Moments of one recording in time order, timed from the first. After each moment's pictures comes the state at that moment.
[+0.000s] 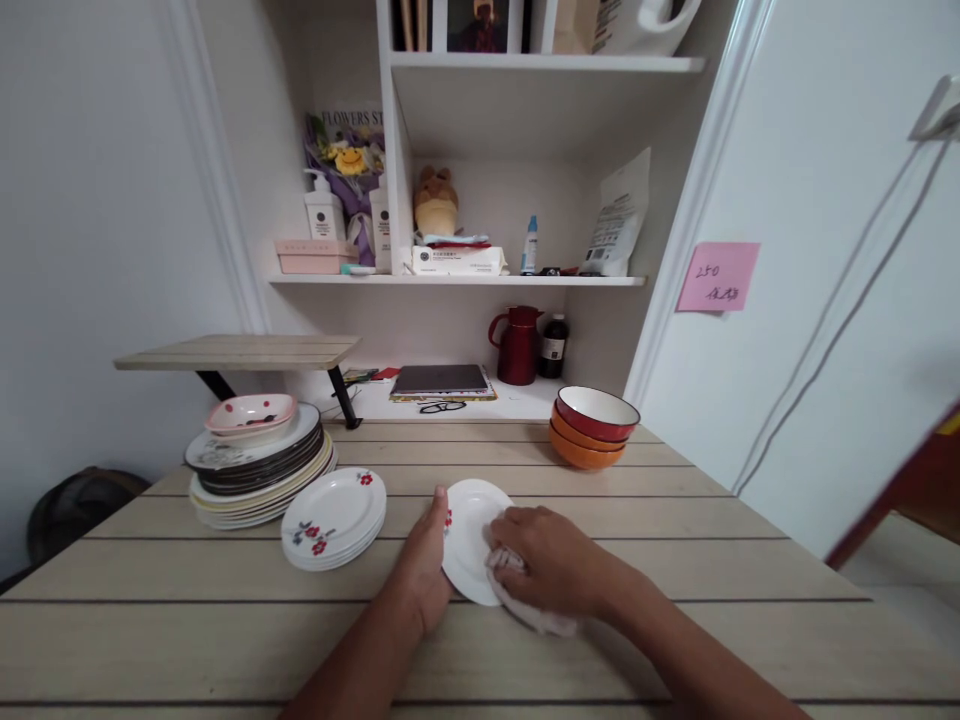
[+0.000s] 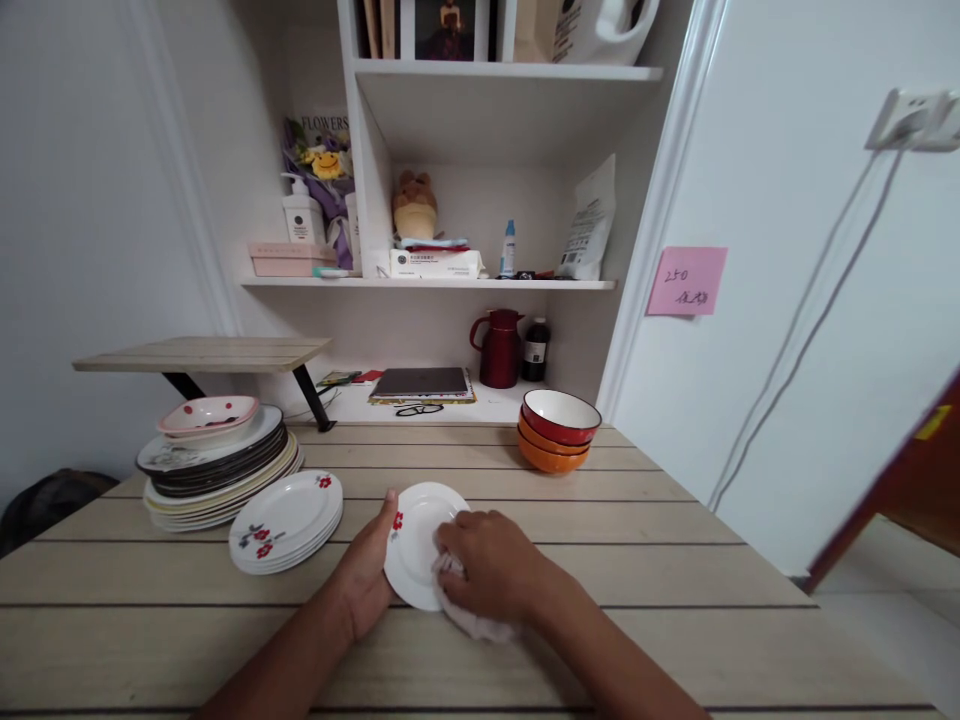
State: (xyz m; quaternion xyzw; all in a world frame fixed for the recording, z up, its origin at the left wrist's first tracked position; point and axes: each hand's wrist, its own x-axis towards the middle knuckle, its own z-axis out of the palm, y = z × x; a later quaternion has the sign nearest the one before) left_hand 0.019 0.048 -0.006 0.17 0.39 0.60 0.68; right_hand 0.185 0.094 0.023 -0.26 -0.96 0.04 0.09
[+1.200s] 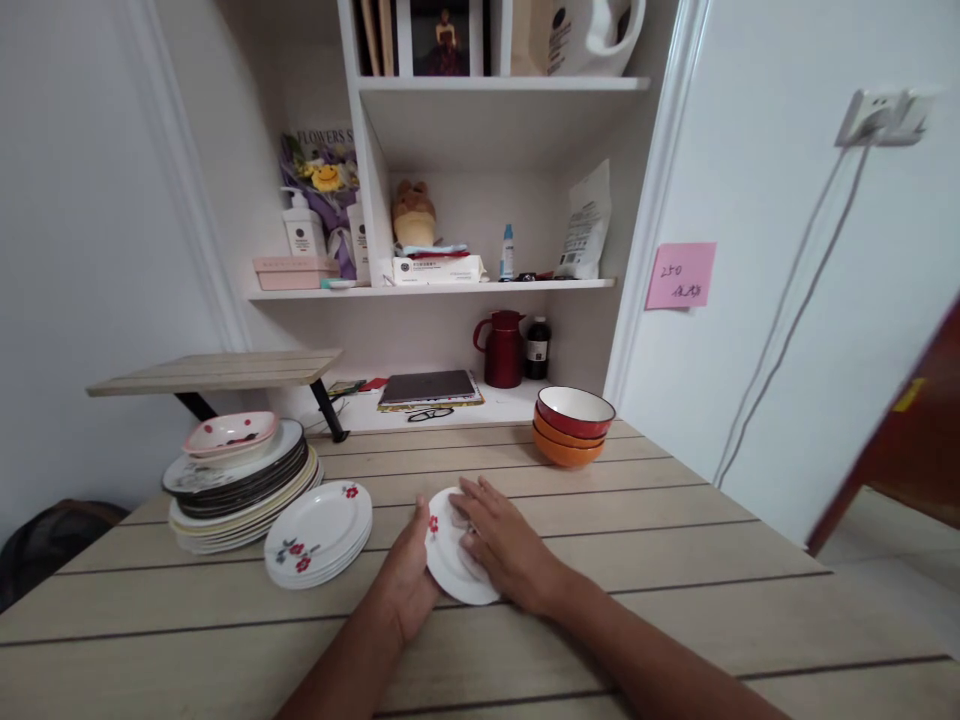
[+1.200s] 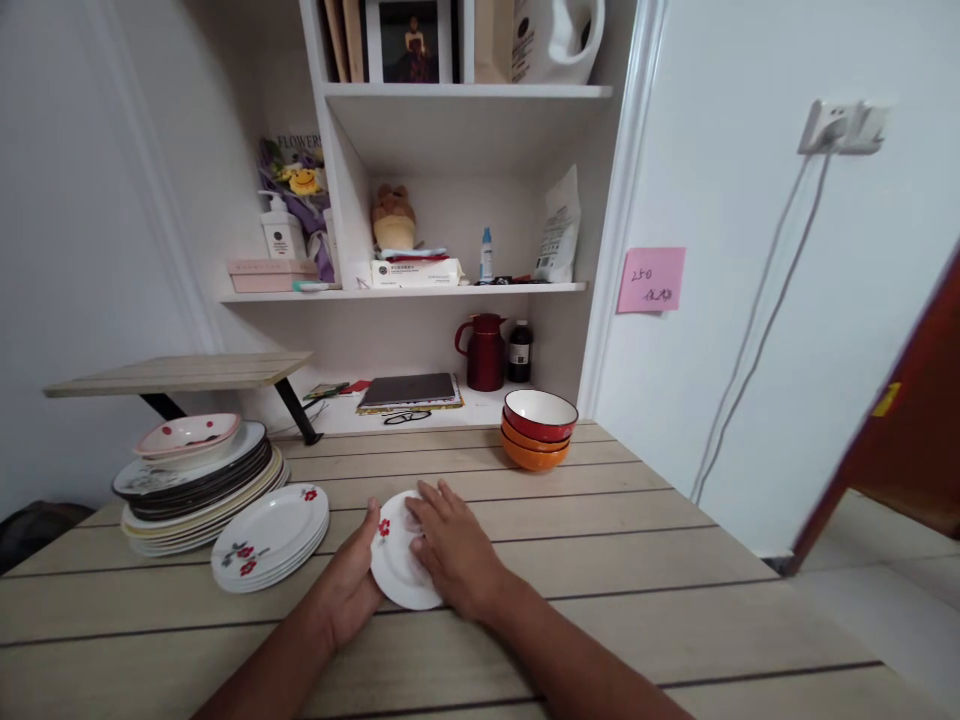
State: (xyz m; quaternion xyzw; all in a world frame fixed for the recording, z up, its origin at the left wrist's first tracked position) left_hand 0.013 0.050 -0.008 0.18 0.34 0.60 0.70; right_hand 0.161 0.098 -0.002 -0.29 -0.92 0.13 0.21
